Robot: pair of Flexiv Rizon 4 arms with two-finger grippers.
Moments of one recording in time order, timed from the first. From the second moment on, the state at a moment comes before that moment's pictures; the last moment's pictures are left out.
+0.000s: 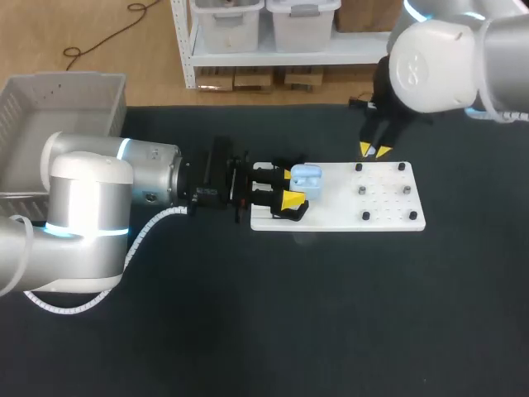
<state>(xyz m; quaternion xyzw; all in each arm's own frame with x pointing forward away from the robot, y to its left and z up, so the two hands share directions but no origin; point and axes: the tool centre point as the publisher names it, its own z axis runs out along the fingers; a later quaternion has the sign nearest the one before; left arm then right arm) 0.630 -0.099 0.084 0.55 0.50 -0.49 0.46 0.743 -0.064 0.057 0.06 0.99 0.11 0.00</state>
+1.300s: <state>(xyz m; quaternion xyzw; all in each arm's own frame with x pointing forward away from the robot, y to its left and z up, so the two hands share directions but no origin) 0.630 -0.099 0.084 0.55 0.50 -0.49 0.46 0.604 0.028 0.179 0.00 1.00 0.07 0.03</state>
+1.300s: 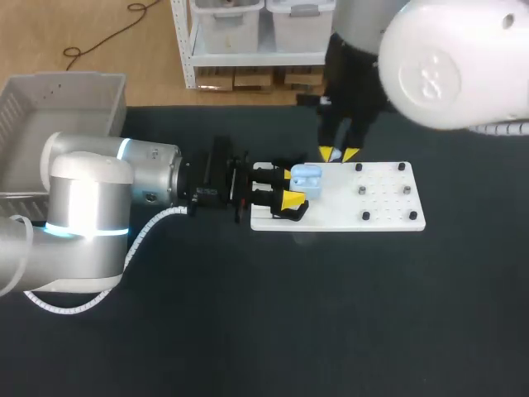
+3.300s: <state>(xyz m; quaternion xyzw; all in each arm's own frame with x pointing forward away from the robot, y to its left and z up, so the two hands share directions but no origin) 0.630 -0.099 0.084 0.55 0.50 -0.49 0.46 0.603 0.060 0.152 -0.19 0.98 0.10 -0.01</state>
